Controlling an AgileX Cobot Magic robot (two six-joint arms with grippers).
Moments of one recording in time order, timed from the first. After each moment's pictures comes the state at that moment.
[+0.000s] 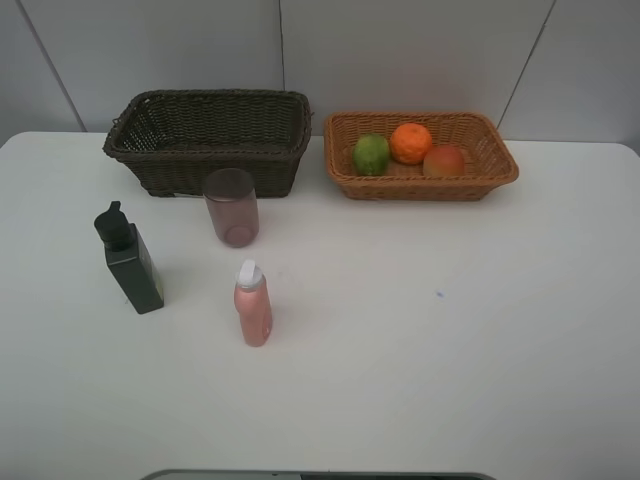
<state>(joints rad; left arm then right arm) -0.13 -0.01 -0.51 -0.07 1.07 0.04 0.00 0.00 -0.52 -0.07 1.06 0.04</state>
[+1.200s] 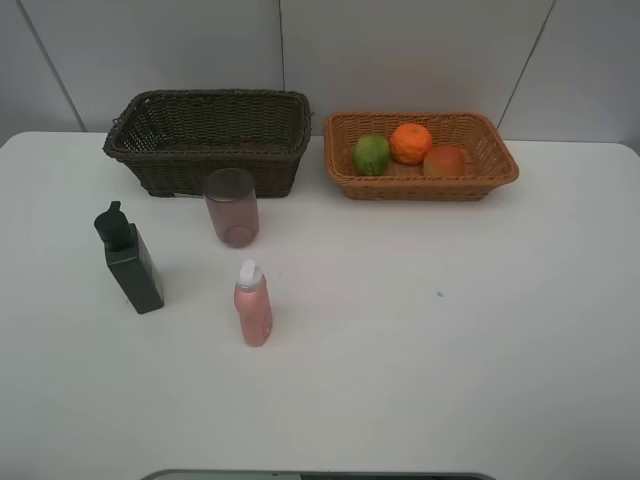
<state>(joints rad) -0.13 0.67 -0.72 -0.07 0.93 0.01 0.00 0.00 -0.52 -0.07 1.06 0.04</state>
